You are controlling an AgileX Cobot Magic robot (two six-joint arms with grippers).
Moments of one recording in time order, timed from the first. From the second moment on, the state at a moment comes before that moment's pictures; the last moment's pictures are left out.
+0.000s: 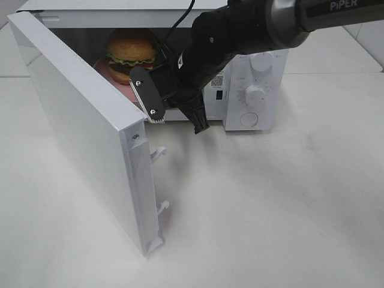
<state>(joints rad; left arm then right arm) 0.08 -0.01 -0.50 -0.17 1.03 0.07 0.63 2.12 -1.55 -0.01 0.33 -1.47</state>
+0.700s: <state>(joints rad) 0.08 -0.01 -0.50 -0.17 1.03 0.07 0.63 2.27 -1.77 -0.01 0.33 -1.40</state>
